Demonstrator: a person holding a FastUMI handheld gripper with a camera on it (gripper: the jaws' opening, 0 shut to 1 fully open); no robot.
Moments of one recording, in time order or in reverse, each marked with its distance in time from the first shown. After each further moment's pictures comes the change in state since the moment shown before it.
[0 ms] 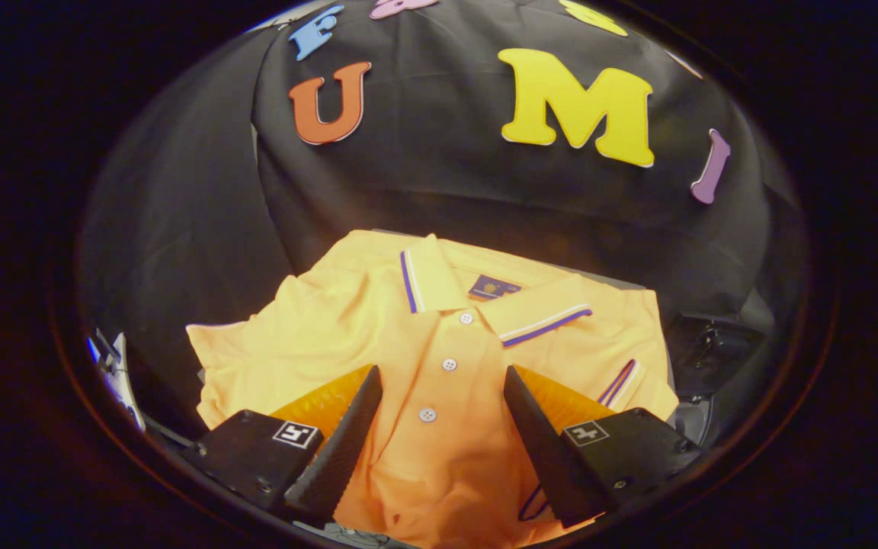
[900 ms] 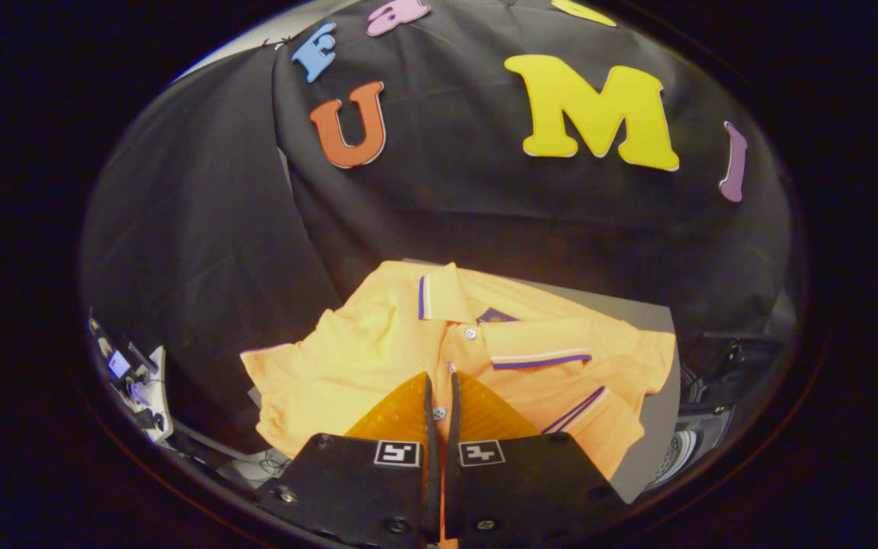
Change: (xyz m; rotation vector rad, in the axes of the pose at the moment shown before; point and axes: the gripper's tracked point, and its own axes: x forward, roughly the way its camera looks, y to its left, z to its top) arm -0.037 -0.002 0.048 0.040 -0.052 0.183
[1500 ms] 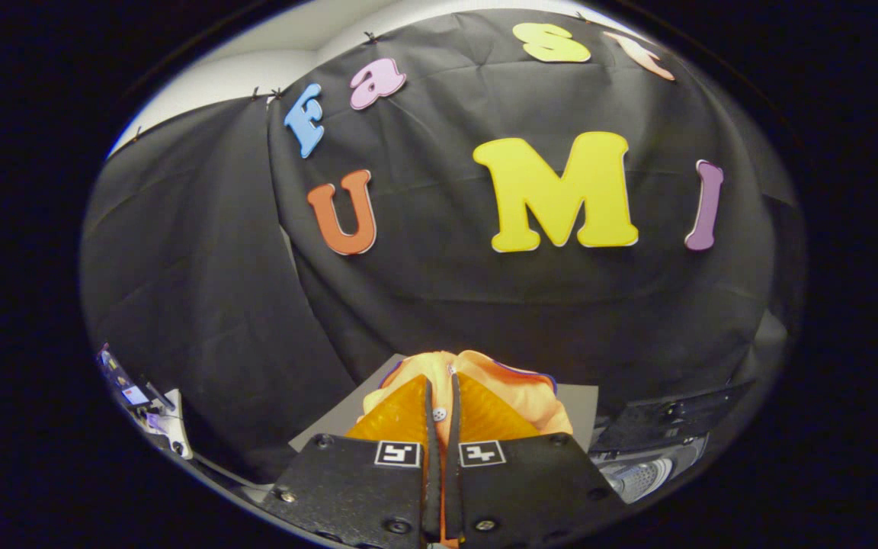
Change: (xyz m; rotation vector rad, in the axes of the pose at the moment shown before) arm -0.099 -0.052 0.099 0.054 -0.231 -0.015
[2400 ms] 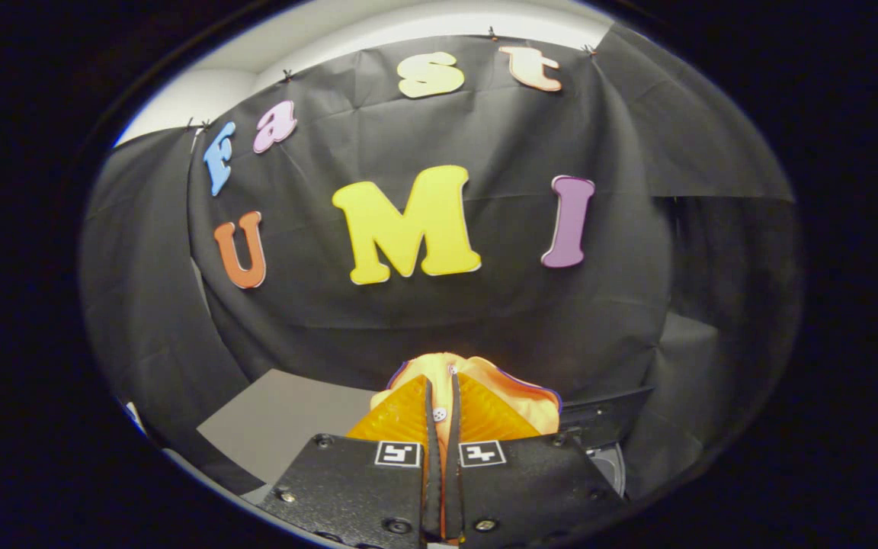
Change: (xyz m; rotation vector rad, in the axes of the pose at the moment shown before) arm -0.106 -0.211 0.005 0.058 -0.152 -0.308
